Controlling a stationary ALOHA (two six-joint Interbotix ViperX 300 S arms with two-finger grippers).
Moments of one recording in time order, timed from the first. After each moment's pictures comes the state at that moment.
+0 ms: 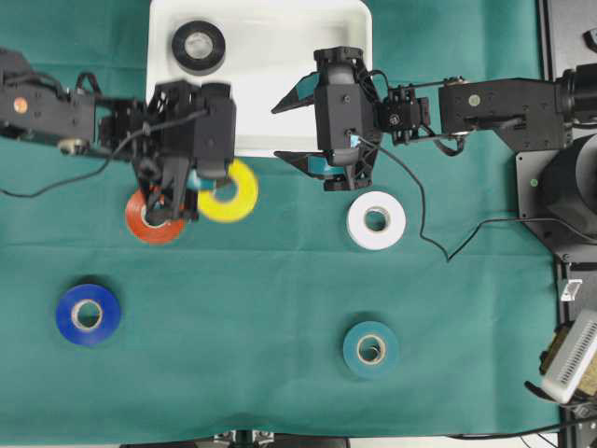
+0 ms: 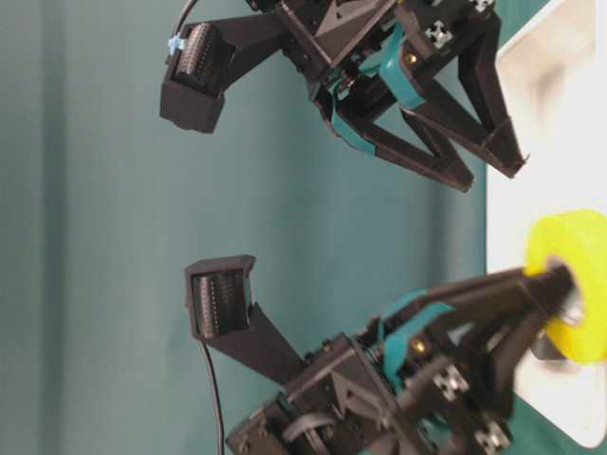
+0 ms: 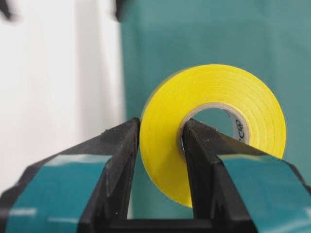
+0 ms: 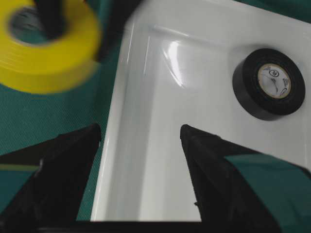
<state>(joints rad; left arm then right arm) 0.05 0.04 0.58 -0.02 0.19 0.13 -0.12 -0.08 0.75 -0.40 -0.07 0.24</state>
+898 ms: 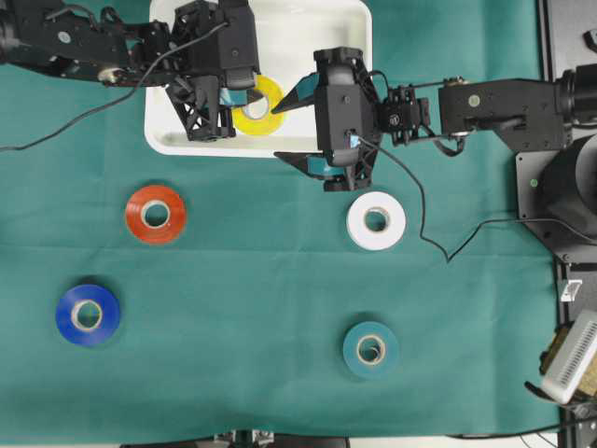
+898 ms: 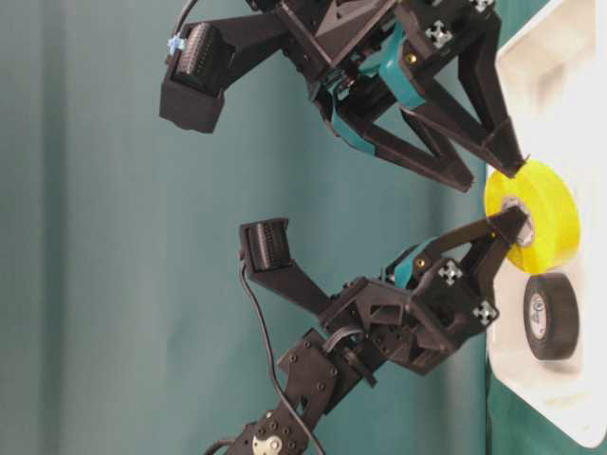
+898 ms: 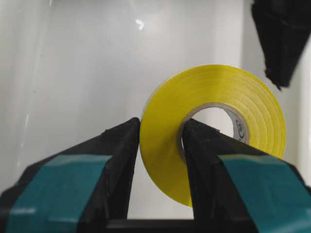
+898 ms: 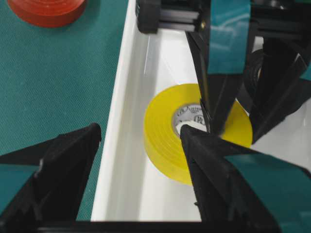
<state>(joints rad) 0.25 0.18 0.49 -0.02 0.05 0.21 -0.12 -0.08 0.75 -0.40 -0.07 0.24</state>
